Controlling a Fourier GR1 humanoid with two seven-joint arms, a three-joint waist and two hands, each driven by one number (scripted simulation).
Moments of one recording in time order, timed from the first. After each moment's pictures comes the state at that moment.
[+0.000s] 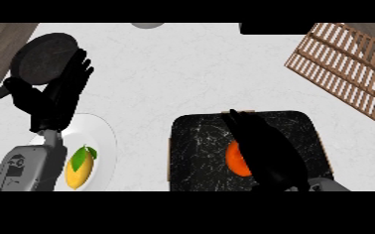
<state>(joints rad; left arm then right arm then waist) -0.25 0.24 0.04 -1.51 0.14 0.05 0.23 -0.44 -0.50 0.76 -1.97 0.37 0.39 1.07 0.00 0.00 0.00</state>
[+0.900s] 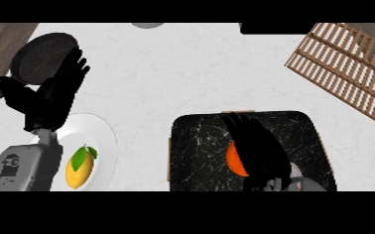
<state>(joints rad) -0.26 0.24 0.09 -1.50 0.14 0.01 0.23 -0.30 -0.36 0.71 -1.82 0.60 0.42 0.95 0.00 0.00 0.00</state>
